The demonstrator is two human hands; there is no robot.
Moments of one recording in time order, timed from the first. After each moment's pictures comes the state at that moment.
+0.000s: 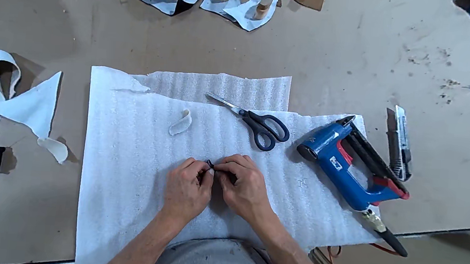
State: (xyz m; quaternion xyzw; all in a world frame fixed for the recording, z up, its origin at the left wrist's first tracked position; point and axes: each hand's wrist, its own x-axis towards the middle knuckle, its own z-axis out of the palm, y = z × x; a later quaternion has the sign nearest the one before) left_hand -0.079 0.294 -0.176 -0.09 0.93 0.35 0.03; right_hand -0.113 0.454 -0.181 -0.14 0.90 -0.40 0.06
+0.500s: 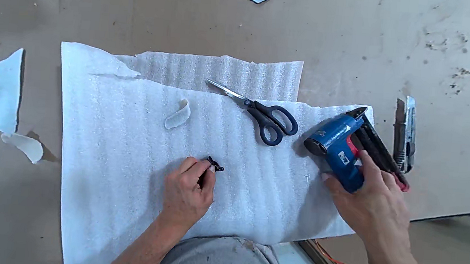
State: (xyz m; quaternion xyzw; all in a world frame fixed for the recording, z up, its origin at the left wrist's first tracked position) left_hand -0.071 0.297 -0.186 -0.07 0.93 0.37 -0.04; right_hand -0.125 0.632 -0.129 0.10 0.99 -0.09 0.09
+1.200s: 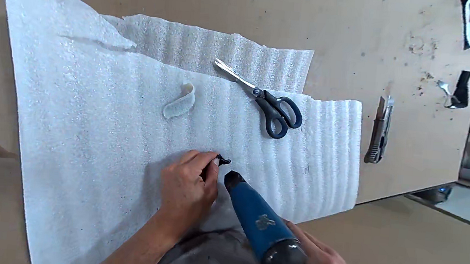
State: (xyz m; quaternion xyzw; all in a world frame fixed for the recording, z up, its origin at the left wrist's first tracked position) left_hand -0.075 0.290 -0.184 -0.09 0.89 0.45 0.00; right_hand -0.054 0.474 -0.033 -0.03 0.93 -0.23 0.28
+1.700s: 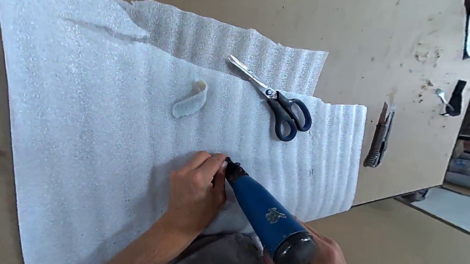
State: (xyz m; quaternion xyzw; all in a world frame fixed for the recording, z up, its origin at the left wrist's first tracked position) left_hand -0.073 0.293 -0.188 -0.08 0.88 0.46 -0.02; right_hand -0.060 0.469 -0.054 -0.04 0.94 -0.24 0.25
